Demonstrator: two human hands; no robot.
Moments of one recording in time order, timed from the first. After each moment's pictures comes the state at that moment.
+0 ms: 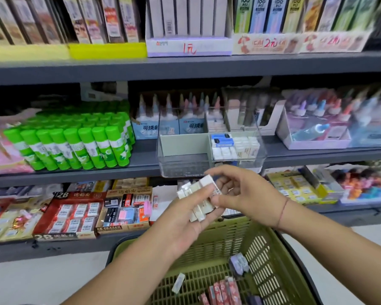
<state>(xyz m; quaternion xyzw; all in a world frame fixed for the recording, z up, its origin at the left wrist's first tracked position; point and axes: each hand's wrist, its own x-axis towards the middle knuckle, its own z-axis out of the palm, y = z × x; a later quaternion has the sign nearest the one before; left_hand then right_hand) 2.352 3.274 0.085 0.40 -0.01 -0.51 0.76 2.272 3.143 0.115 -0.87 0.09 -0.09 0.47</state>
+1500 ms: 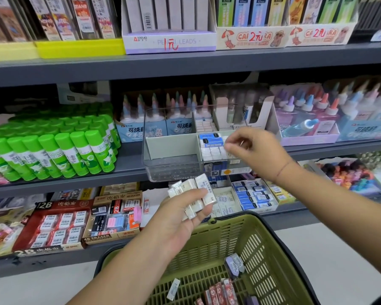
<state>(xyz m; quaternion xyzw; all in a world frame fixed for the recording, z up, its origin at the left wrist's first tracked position) 2.359 3.255 0.083 0.47 0.05 -0.45 0.76 2.297 3.059 0.121 -0.91 0.19 -0.25 0.27</state>
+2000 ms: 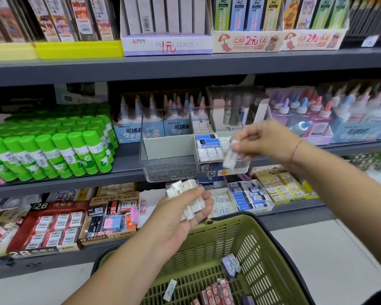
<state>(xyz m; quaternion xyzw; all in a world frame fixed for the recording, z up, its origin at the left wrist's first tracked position) 2.355 3.258 0.087 0.48 0.01 -0.46 0.75 2.283 3.049 0.154 -0.82 0.23 -0.14 0.51</state>
